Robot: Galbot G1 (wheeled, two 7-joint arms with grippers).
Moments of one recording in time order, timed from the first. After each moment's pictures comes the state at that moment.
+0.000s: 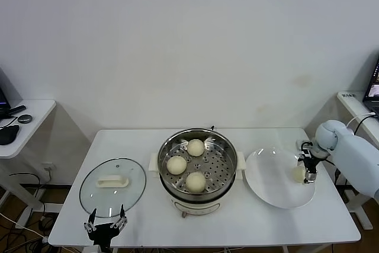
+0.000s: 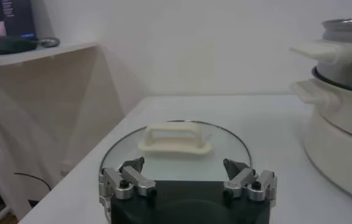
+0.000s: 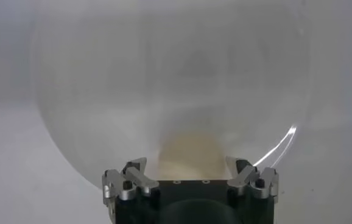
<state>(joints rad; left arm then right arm) 1.68 -1.60 -0.66 -1.97 0.01 0.12 -0.08 -0.10 0.77 -0.55 0.84 -0.35 -0.09 -1.22</state>
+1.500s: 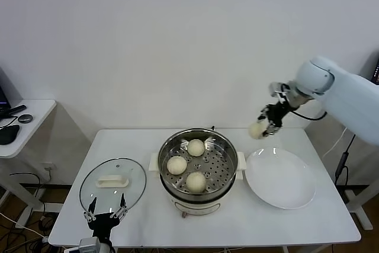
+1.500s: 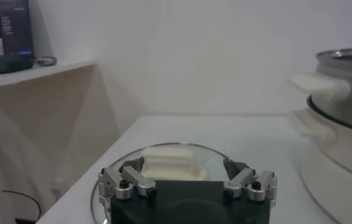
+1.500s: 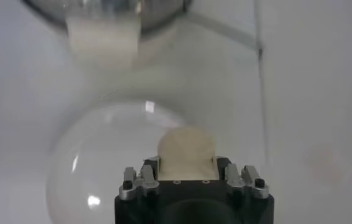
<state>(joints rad) 1.65 -1.57 -0.65 -2.02 -0.02 0.12 -0.08 0.45 0.74 -0.95 1.29 0.22 -0.33 -1.28</state>
